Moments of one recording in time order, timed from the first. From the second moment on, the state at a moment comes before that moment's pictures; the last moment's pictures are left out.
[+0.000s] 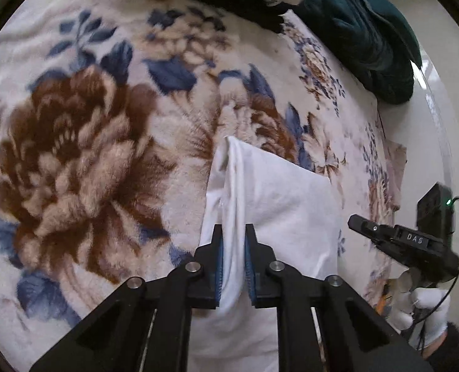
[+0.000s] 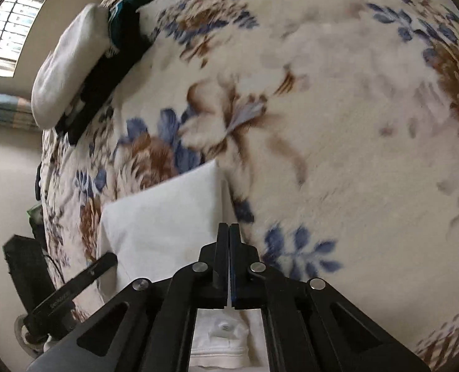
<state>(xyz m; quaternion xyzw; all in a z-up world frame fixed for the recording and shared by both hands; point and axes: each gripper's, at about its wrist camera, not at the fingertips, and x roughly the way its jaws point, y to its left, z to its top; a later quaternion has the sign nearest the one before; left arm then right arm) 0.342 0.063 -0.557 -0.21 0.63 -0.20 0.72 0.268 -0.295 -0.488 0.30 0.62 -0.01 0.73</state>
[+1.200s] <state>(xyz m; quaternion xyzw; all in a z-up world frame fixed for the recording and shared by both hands) 0.281 0.075 -0.578 -0.18 0.66 -0.14 0.71 0.199 -0.245 -0.521 0.14 0.71 -0.02 0.69</state>
